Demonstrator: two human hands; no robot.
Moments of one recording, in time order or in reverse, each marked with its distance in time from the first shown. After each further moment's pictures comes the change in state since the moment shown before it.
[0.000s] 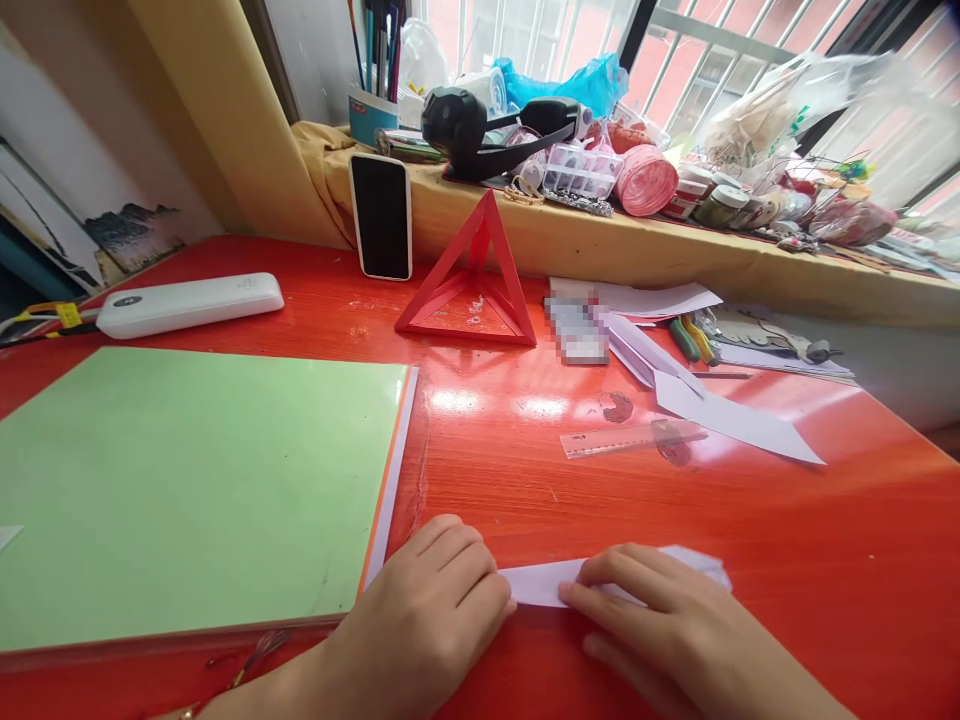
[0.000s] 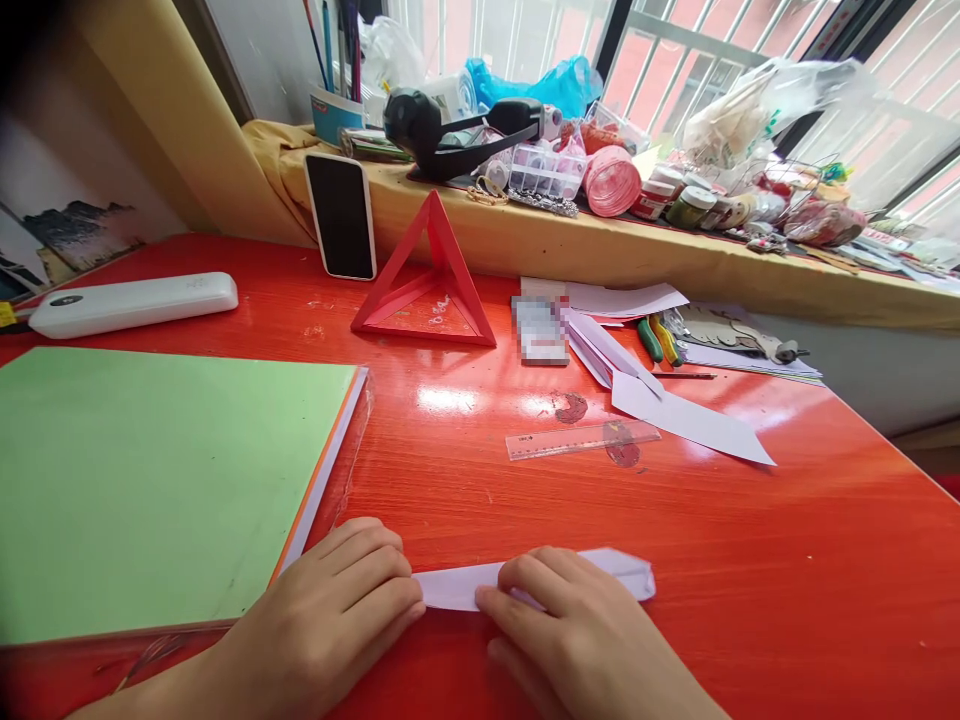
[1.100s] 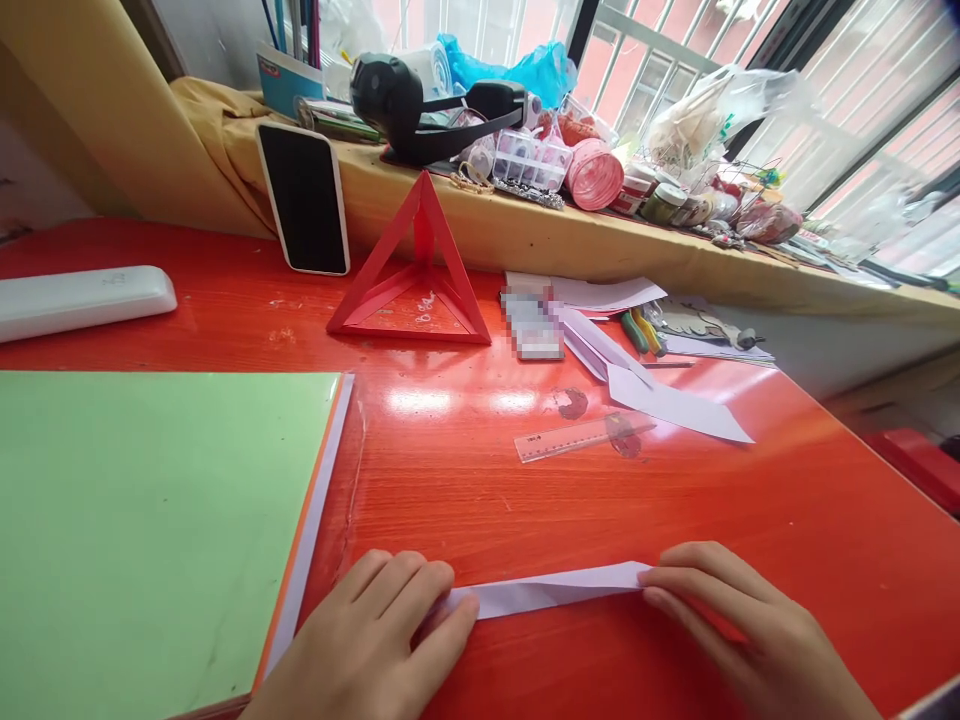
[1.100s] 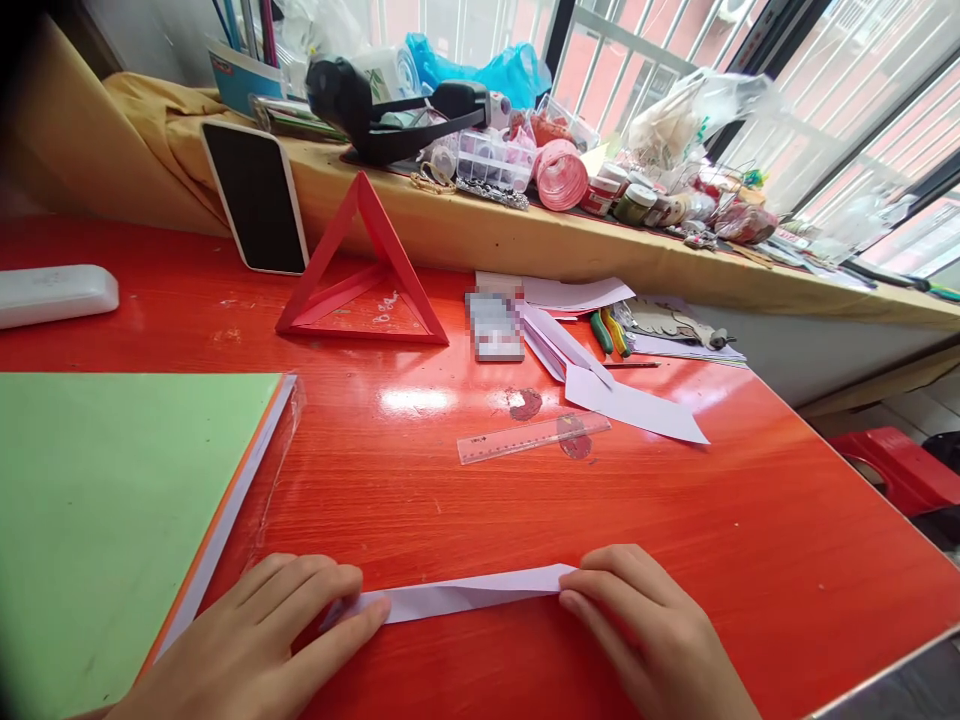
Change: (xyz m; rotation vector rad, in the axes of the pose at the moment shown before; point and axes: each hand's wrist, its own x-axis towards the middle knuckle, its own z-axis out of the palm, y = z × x) left_hand -0.012 -0.010 0.023 0.131 0.138 0.026; right_hand -0.064 0.037 0.004 0.031 0.418 0.366
